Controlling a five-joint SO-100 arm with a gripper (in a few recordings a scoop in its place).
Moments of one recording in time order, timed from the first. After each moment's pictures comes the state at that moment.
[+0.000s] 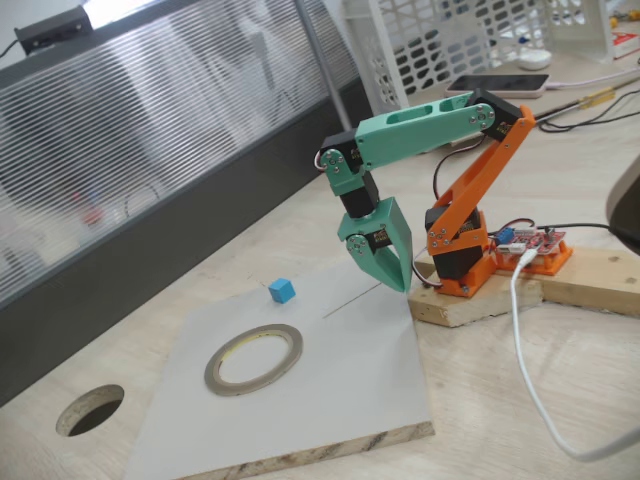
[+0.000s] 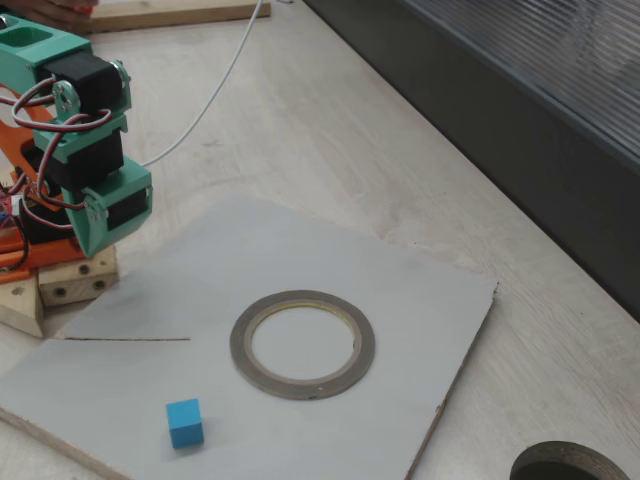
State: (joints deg) arm 4.2 133.1 137.1 97.4 100.3
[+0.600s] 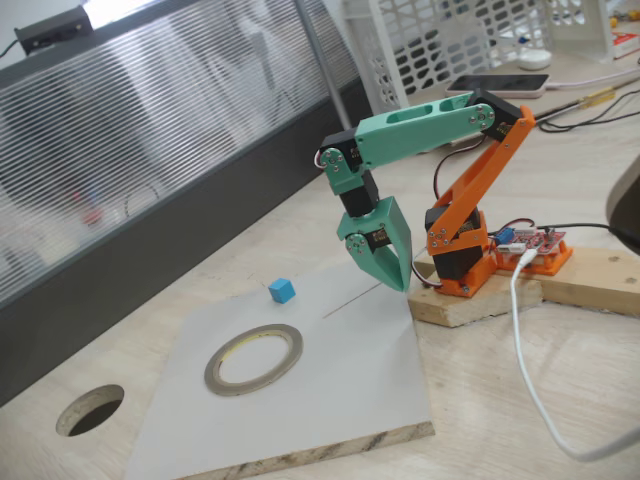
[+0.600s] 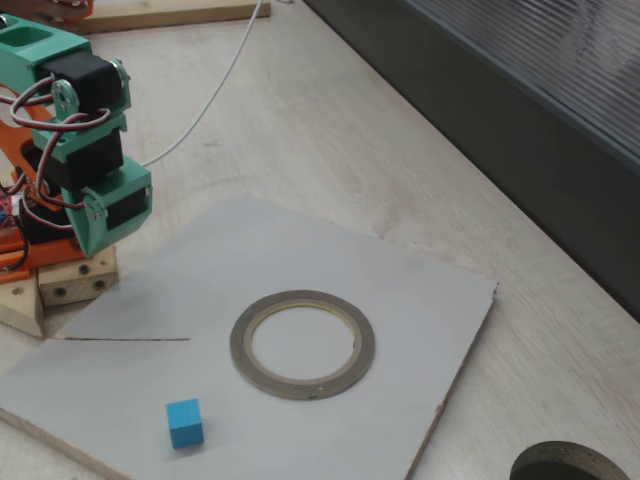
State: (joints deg) arm 4.7 133.1 136.8 97.4 100.3
